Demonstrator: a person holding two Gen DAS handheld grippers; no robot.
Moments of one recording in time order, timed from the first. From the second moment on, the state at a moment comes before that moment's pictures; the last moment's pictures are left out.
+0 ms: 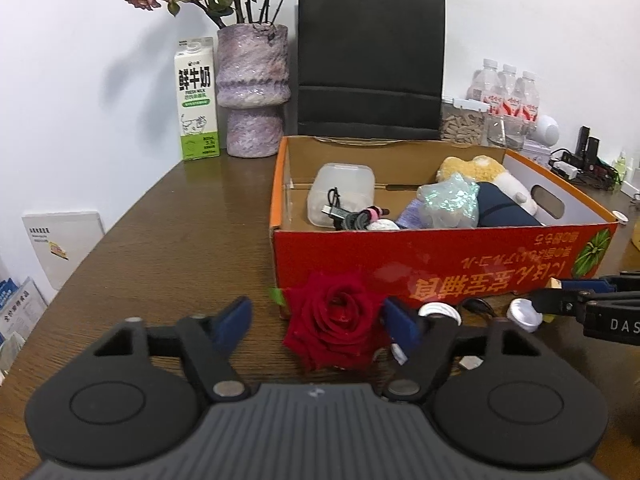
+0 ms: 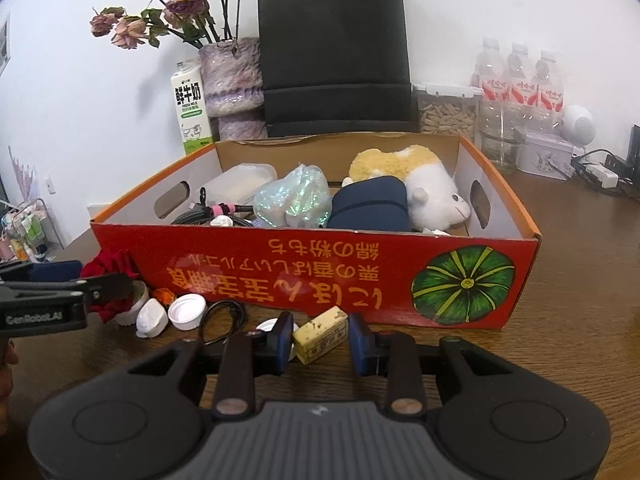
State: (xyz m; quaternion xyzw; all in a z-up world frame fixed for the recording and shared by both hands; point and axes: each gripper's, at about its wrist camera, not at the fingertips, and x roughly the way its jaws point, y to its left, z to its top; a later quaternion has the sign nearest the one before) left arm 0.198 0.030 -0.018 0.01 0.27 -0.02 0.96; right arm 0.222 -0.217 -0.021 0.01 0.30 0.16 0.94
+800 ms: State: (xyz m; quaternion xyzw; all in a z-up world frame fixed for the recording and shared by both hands) left arm 0.185 0.032 -0.011 -0.02 0.25 -0.04 0.97; right arm 0.216 -0.222 -0.017 0.01 0.29 0.16 0.94
